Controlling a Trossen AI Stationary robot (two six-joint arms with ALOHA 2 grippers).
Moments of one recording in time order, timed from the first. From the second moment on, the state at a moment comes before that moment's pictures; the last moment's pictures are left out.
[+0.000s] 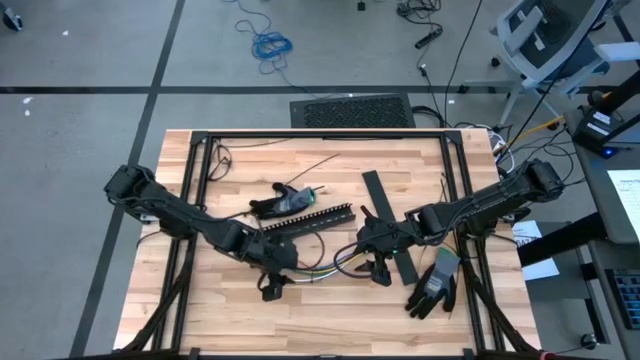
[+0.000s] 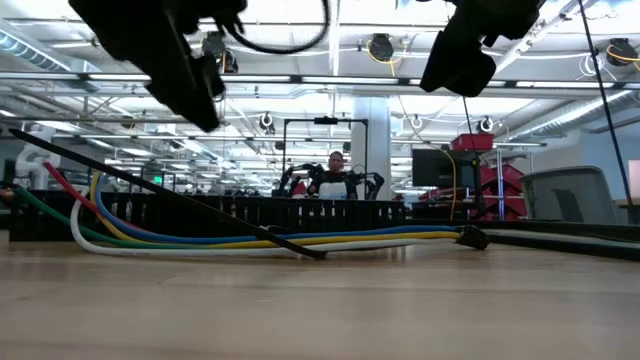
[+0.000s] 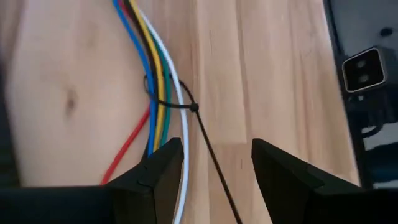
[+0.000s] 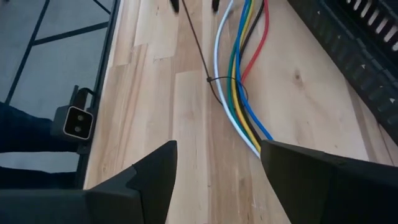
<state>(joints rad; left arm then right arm) -0.40 1.51 0.94 -0.30 0.01 -0.41 0.31 1.41 0.96 -0.32 -0.02 0.44</state>
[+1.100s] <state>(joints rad) -0.40 1.75 0.96 -0.28 0.04 -0.46 0.31 1.41 0.96 -0.33 0.00 0.48</state>
